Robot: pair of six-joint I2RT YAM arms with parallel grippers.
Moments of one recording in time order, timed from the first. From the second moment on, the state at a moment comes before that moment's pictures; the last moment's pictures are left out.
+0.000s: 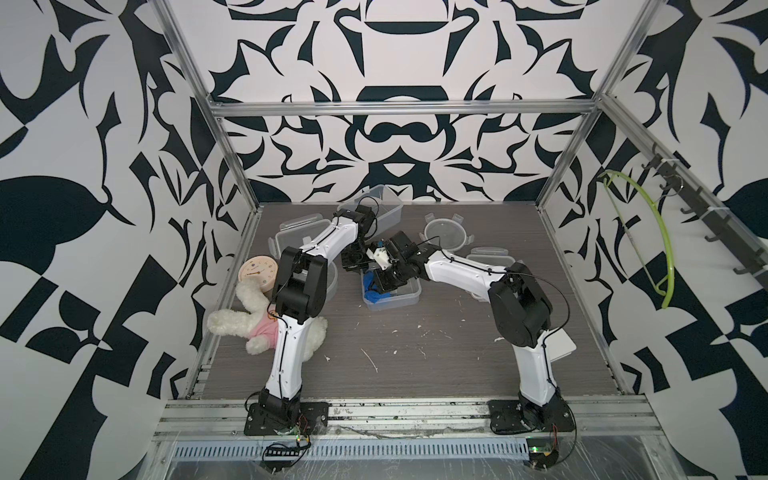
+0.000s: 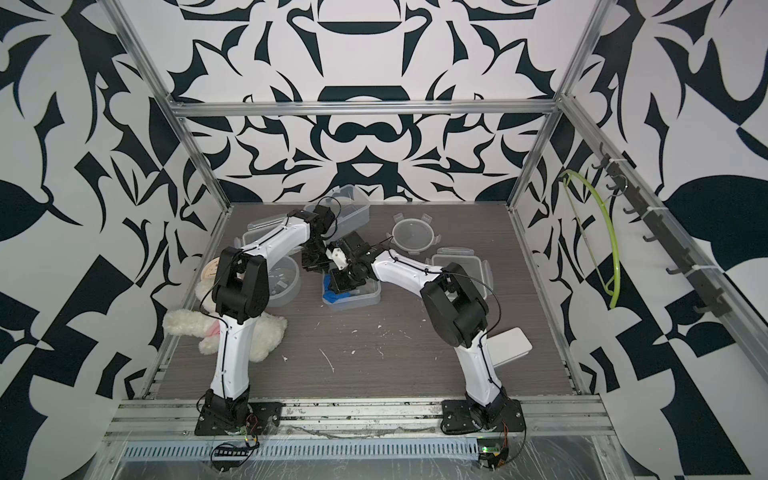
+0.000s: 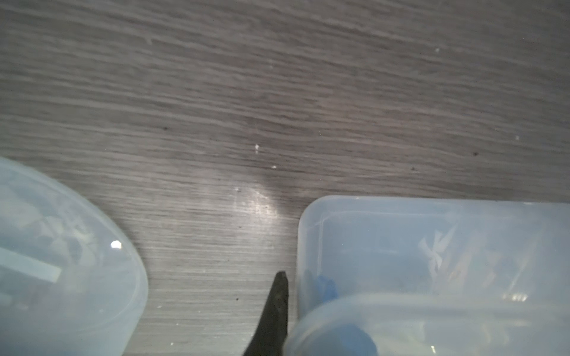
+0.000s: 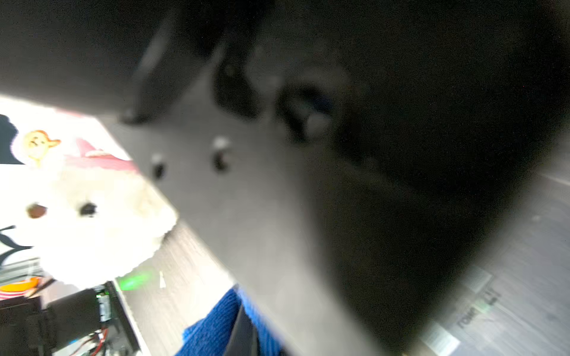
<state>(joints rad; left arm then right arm) -0.42 2.23 1.89 -1.15 0.08 -0.54 0.76 2.07 1.58 -0.49 -0.45 0.37</state>
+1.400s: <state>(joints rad) -0.50 2.23 1.92 -1.15 0.11 -0.54 0.71 2.11 1.65 -0.92 -0.15 0.27</state>
